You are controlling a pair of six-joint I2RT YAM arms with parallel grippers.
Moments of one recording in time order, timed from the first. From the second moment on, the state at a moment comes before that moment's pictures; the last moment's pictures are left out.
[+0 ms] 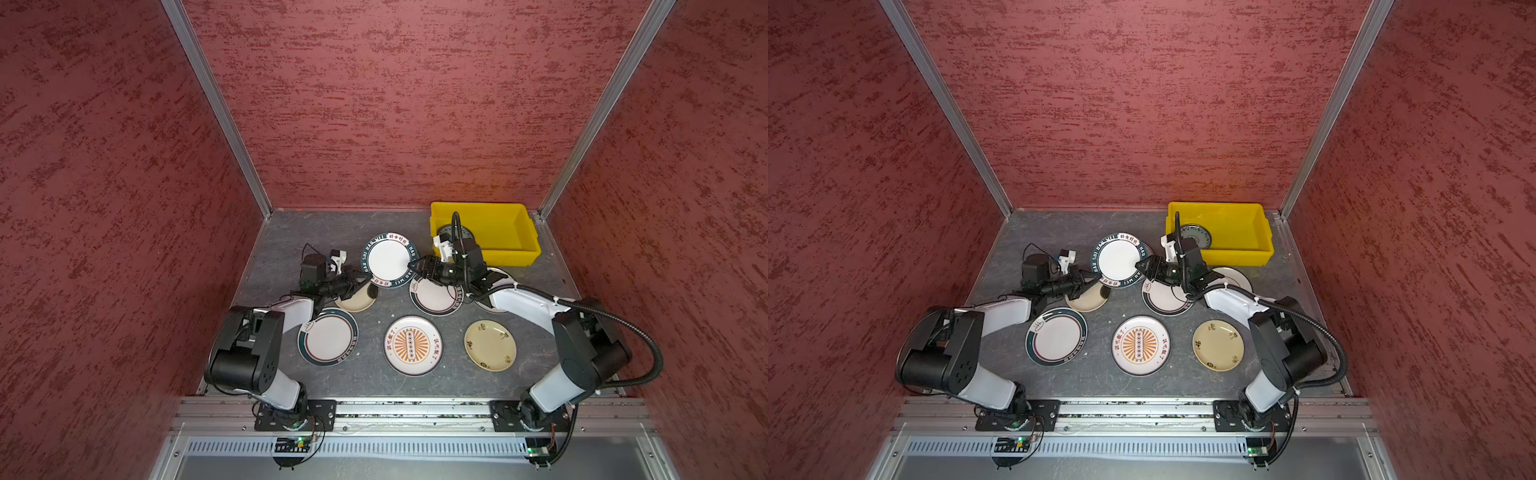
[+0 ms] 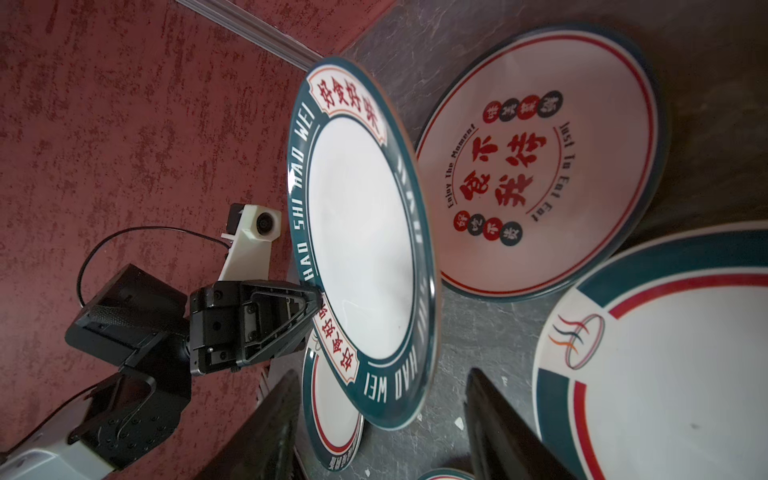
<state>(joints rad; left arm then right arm) -0.15 1.54 0.62 0.43 0.81 -1.01 0.49 1.62 0.96 0.18 -0.51 0.84</state>
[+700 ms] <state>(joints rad) -0.15 1.50 0.62 0.45 0.81 -1.00 0.49 1.71 1.10 0.16 -0.41 0.80</state>
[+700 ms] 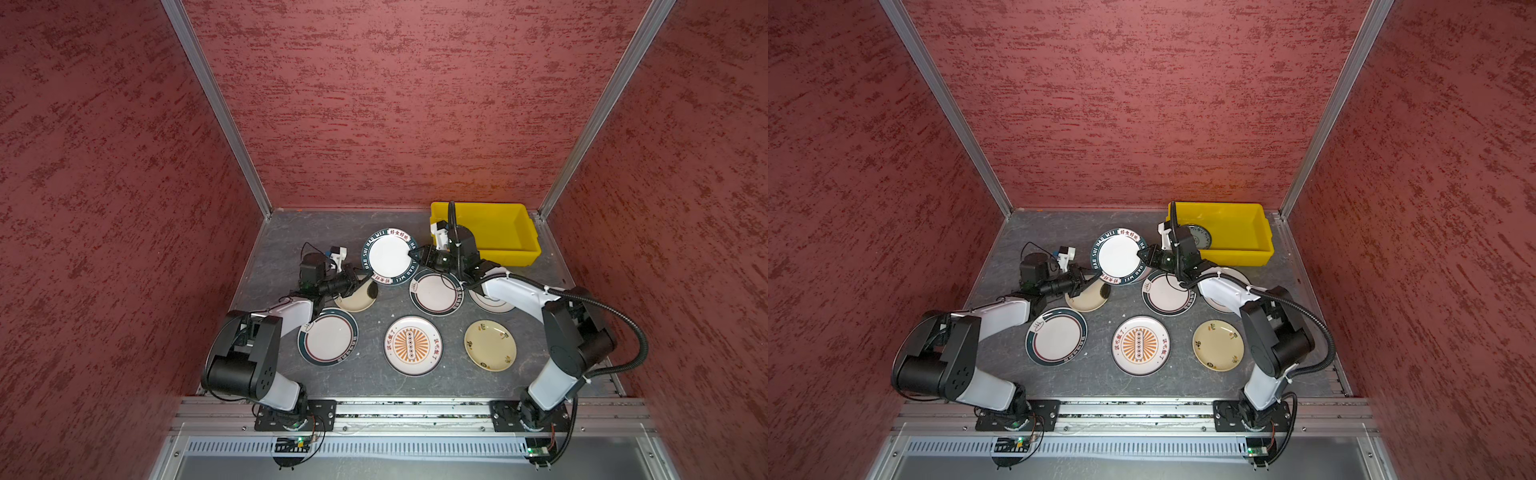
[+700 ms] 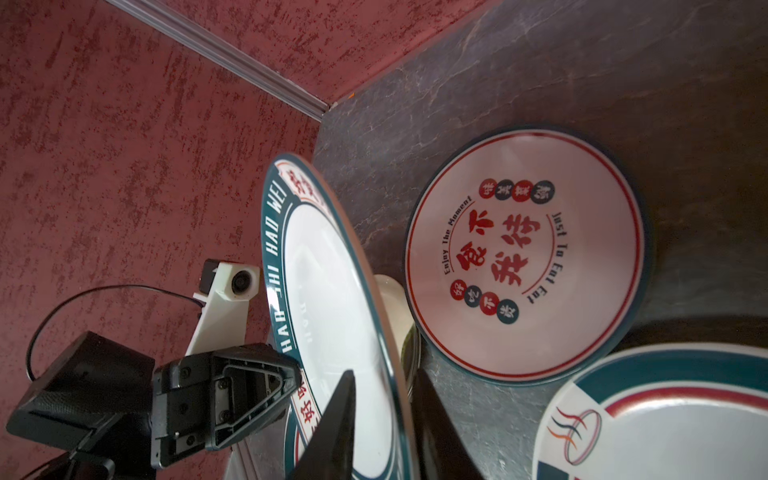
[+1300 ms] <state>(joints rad) -0.16 1.50 0.61 0.46 0.79 -0.98 0.46 1.71 1.09 0.14 -0.38 0.80</state>
